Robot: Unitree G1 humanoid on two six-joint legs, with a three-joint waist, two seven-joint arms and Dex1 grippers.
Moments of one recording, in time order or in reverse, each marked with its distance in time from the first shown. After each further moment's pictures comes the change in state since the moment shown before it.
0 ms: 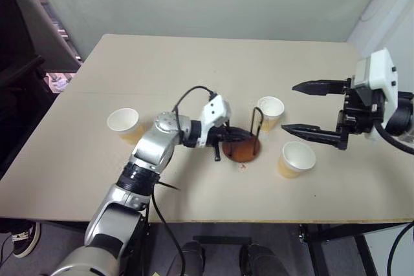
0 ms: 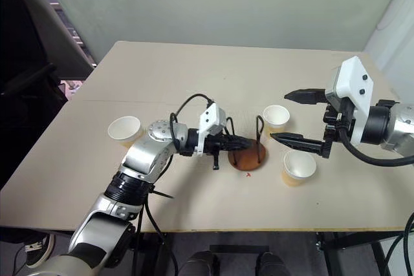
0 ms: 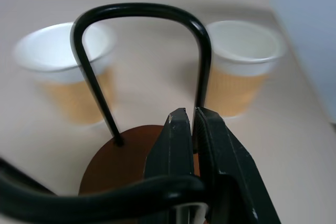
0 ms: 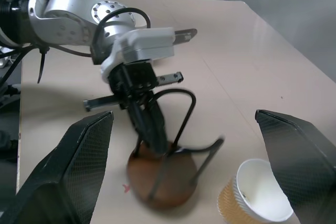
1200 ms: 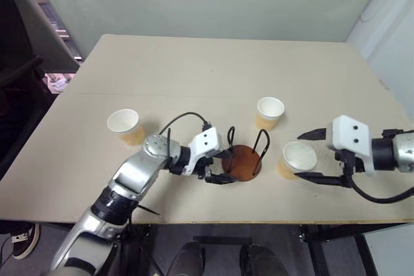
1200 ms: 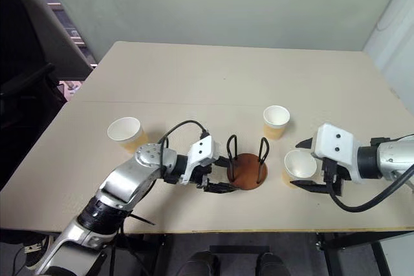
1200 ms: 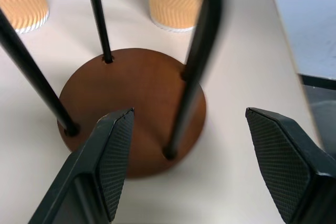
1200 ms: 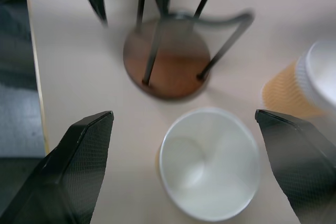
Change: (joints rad) left arm 0.254 0.241 -0.010 -0.270 -0.022 0.109 0.016; right arm 0.330 -0.166 0.142 -0.019 -0.319 -0.213 0.134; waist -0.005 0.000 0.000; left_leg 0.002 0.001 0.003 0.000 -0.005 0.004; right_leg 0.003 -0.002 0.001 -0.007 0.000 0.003
